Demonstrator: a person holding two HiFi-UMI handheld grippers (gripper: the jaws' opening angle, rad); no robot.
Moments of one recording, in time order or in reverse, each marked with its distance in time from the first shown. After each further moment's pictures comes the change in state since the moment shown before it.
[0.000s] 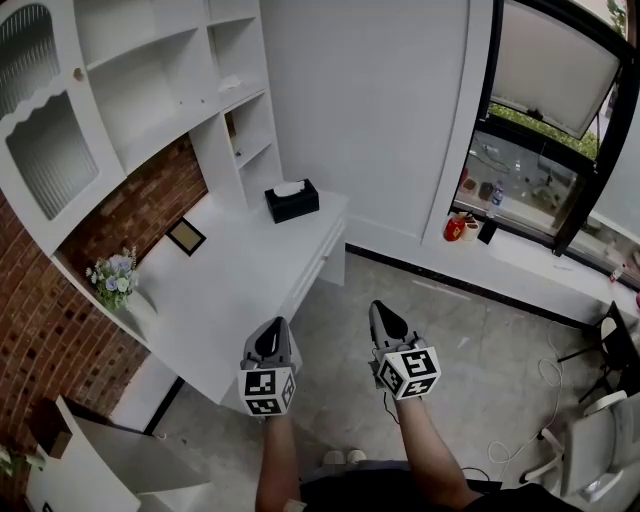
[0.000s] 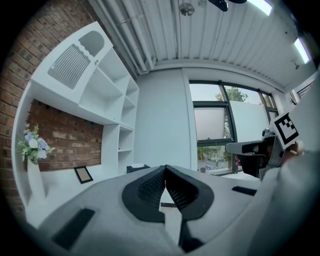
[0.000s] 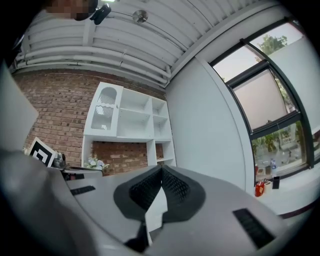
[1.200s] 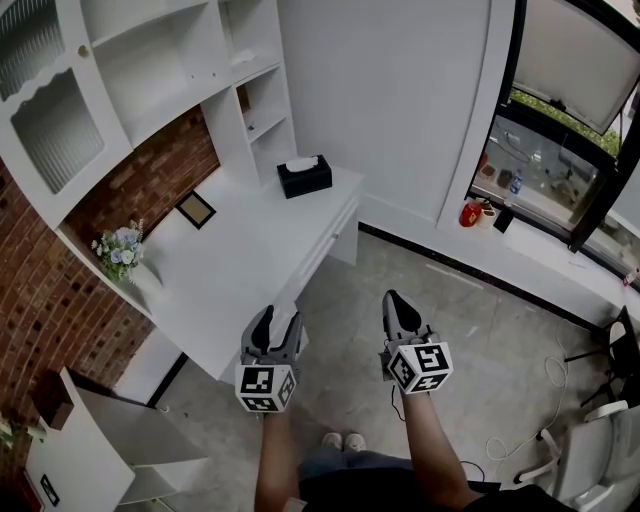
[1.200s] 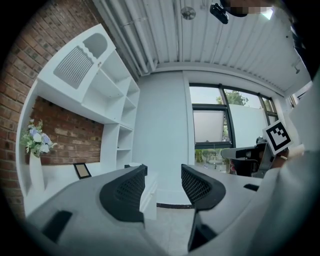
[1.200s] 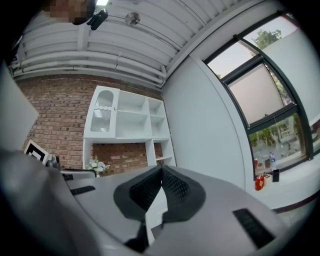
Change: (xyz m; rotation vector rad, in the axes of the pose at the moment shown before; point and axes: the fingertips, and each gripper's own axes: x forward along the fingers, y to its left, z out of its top) left arm -0.024 -0.022 -0.007 -0.040 -0.025 -0.009; right arm -0.020 -0.019 -0.011 0.055 0.008 0.004
